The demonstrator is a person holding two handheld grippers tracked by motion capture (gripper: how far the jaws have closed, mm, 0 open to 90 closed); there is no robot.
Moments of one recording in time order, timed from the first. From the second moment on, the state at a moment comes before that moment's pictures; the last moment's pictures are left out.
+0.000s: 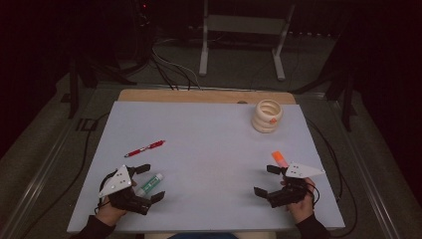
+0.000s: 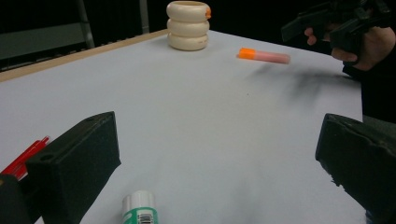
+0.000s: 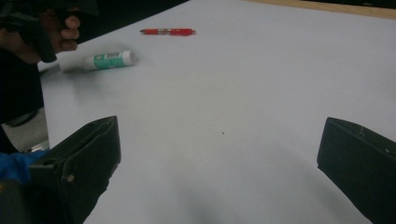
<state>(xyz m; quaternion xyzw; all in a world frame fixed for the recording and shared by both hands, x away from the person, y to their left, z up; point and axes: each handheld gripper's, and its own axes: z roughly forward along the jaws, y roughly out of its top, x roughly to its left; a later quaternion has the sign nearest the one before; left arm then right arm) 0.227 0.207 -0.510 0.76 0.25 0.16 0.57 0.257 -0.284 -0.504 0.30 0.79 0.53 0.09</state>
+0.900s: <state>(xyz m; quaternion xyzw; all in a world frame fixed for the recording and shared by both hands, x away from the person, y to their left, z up) 0.227 0.207 -0.511 0.76 0.26 0.16 0.57 0.253 -0.259 -0.498 0.29 0.82 0.49 0.07</state>
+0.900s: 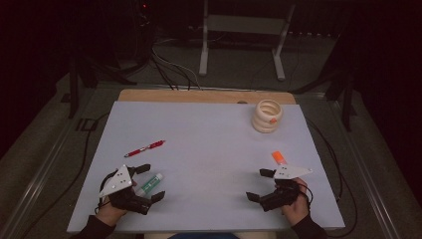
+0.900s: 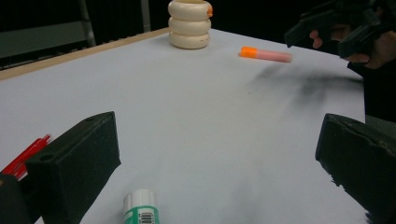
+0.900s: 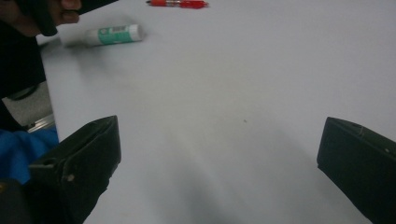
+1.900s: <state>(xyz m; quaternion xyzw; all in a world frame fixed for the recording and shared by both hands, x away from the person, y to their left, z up) 0.226 0.206 -0.511 0.76 0.25 0.16 0.57 0.273 -0.254 -0.434 0.28 0.80 0.52 0.12</state>
